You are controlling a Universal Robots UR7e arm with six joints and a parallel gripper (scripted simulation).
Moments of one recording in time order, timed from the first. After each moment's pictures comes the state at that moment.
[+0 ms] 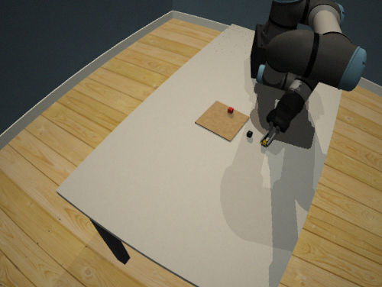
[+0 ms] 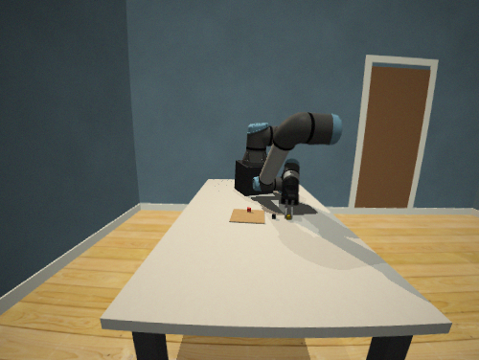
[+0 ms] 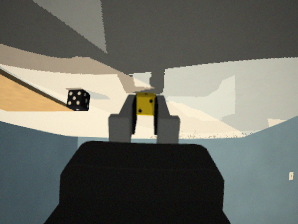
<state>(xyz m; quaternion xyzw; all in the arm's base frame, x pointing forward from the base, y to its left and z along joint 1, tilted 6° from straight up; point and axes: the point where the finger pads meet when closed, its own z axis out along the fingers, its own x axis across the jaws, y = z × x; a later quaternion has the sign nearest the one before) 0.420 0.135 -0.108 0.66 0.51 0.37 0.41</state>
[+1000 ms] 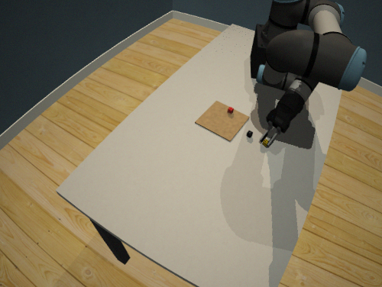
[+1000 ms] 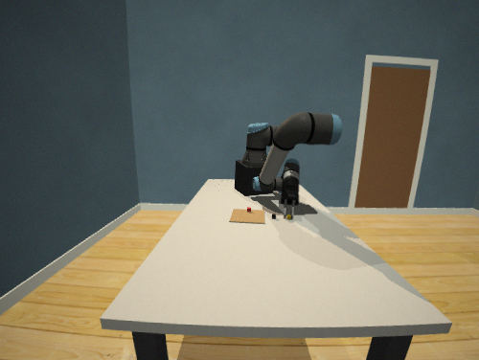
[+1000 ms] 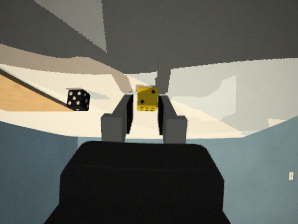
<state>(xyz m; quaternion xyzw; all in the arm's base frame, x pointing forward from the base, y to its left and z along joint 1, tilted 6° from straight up) 0.420 0.135 -0.108 0.66 0.51 0.37 0.41</state>
